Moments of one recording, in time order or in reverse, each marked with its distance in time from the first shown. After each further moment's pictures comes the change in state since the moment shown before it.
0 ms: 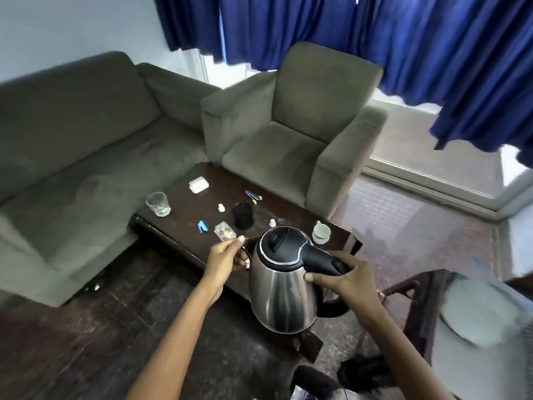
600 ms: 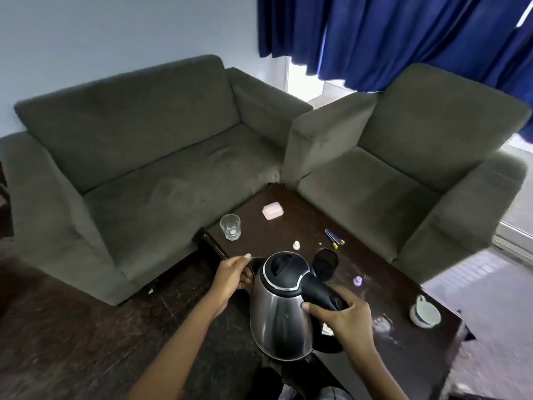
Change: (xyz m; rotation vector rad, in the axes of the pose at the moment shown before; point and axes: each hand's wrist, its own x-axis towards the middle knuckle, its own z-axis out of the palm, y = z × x) left_hand 0.179 0.039 -0.218 -0.039 0.194 -0.137; right_hand 0.135 -0.040 0.264 -0.045 -0.117 0.040
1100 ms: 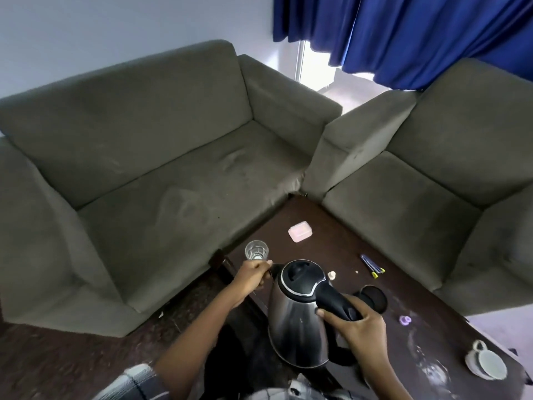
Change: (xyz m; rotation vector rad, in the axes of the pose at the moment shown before) left_hand 0.191 0.052 -0.081 0.255 -0.179 -0.081; right_hand 0.118 -0.051 0.140 -0.089 0.092 0.135
